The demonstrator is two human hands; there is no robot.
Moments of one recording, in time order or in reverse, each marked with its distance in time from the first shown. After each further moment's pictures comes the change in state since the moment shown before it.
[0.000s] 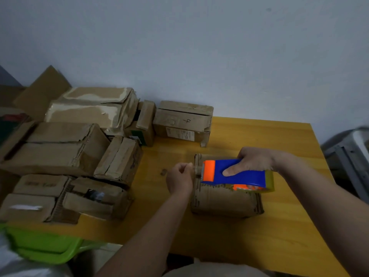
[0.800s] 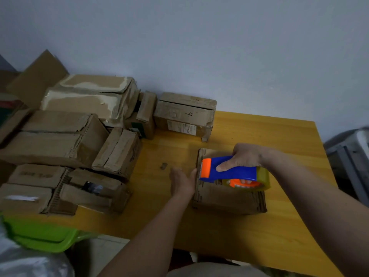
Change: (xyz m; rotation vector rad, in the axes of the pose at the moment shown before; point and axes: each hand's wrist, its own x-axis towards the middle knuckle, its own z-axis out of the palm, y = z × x) left_hand 0.023 -0.042 0.019 0.245 -0.096 -0.092; right_hand 0.033 -0.013 0.006 -0.069 0.029 0.082
